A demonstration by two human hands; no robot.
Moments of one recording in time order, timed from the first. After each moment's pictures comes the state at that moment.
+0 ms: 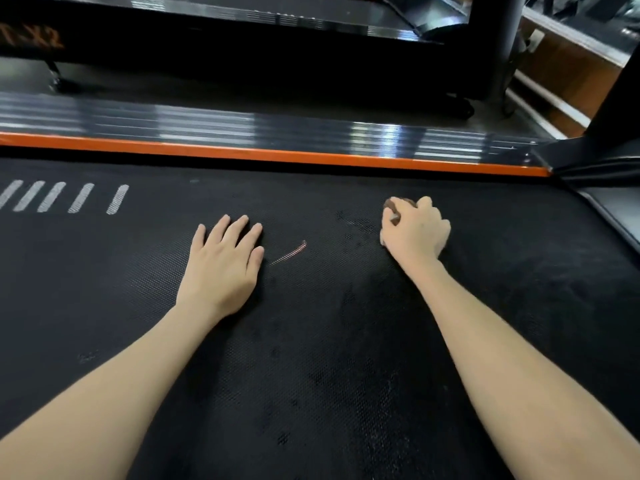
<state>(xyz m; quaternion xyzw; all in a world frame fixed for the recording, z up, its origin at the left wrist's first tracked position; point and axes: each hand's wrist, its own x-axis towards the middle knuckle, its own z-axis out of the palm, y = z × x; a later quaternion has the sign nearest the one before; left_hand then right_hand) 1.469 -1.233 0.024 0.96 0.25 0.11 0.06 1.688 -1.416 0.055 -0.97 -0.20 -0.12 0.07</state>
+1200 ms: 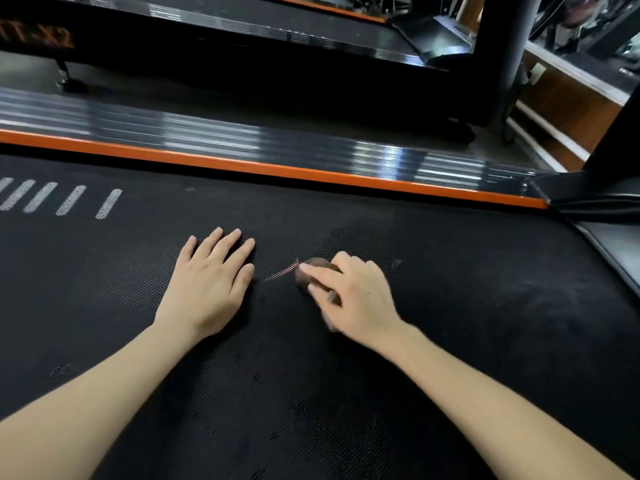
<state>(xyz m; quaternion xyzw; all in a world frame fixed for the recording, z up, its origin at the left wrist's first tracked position) 1.465 -1.234 0.027 0.96 0.25 0.11 0.07 1.615 -1.416 0.042 -0.79 -0.58 -0.11 0.18</state>
